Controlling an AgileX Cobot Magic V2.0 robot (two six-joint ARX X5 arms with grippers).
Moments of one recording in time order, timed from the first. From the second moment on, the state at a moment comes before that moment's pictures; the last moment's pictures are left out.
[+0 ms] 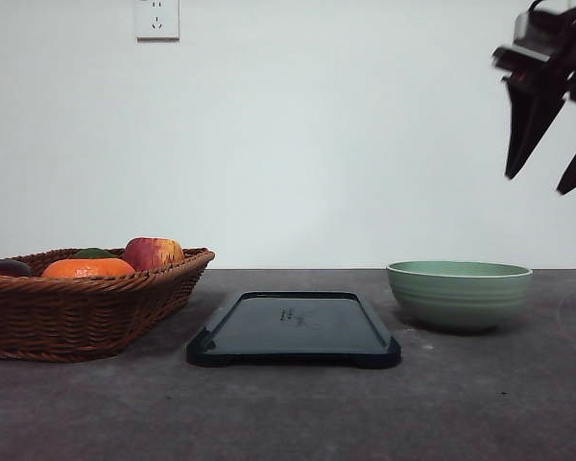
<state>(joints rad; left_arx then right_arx) -0.04 0.96 0.86 -0.65 0.24 -0.23 0.09 1.44 1.18 -0.73 -0.26 0.15</state>
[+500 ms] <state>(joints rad) -0.04 0.96 0.86 -0.63 0.24 -0.23 0.08 1.73 1.29 -0.72 -0.21 0.10</state>
